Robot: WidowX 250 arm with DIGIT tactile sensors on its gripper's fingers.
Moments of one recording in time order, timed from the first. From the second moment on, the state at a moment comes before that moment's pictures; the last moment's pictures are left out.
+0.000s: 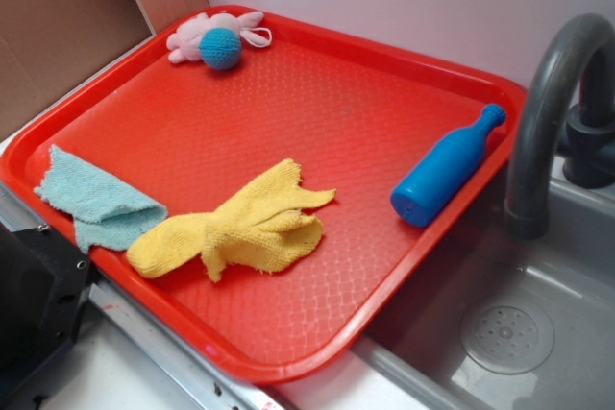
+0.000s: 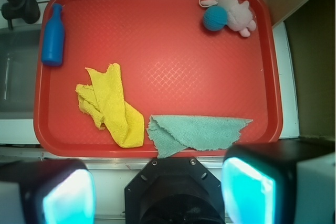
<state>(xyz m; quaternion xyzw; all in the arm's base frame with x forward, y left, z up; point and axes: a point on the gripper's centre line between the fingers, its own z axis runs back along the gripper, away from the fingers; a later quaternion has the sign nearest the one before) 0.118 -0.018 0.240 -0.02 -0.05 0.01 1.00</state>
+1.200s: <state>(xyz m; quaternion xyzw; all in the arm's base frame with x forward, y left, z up) 0.216 0.022 0.158 -0.02 -0.20 0.24 0.95</state>
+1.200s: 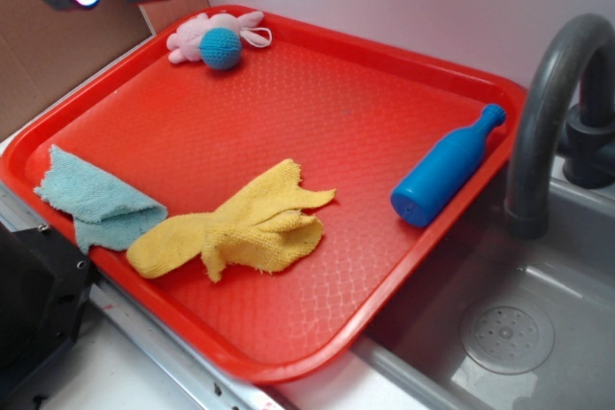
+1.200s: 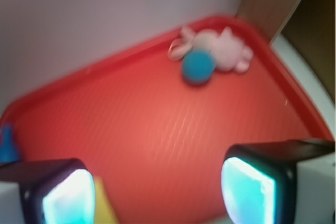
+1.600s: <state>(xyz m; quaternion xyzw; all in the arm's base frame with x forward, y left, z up) 0.255 0.053 0.109 0.07 -0.17 0.28 0.94</state>
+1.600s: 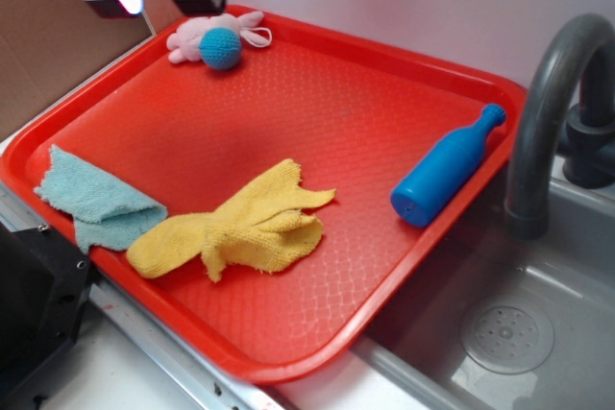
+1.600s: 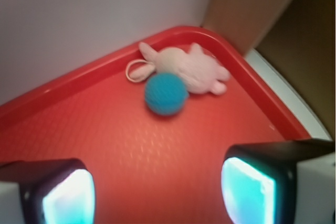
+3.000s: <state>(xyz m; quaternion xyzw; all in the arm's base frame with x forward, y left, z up) 0.305 0.103 0.034 0.09 -0.14 0.30 0.94</state>
